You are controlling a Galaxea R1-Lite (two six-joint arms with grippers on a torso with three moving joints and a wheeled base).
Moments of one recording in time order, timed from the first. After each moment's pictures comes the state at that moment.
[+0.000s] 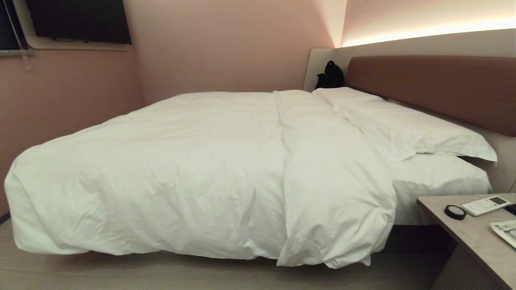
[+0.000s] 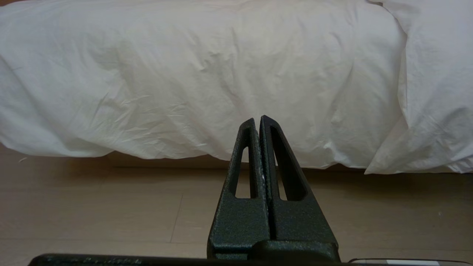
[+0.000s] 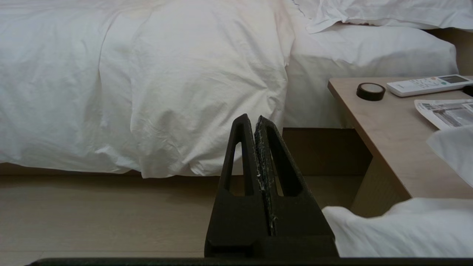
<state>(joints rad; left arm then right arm) -0.01 0.00 -0.02 0.04 -0.01 -0.02 0.01 0.00 0.00 0.00 0.00 0.00</state>
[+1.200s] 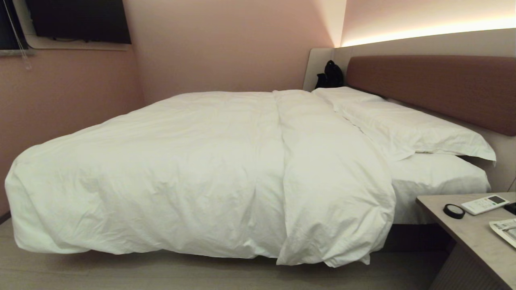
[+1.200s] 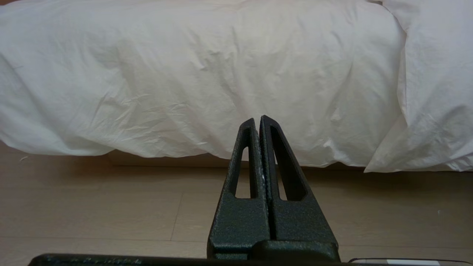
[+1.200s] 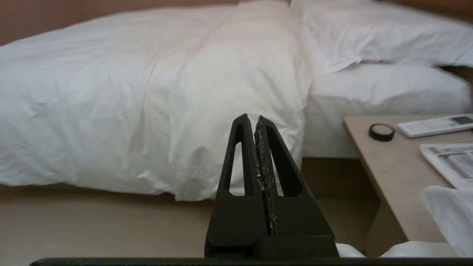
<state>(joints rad) -0.01 0.00 -0.02 0.04 -0.02 -0.02 0.01 0.22 -0.44 0.19 0.08 0.06</state>
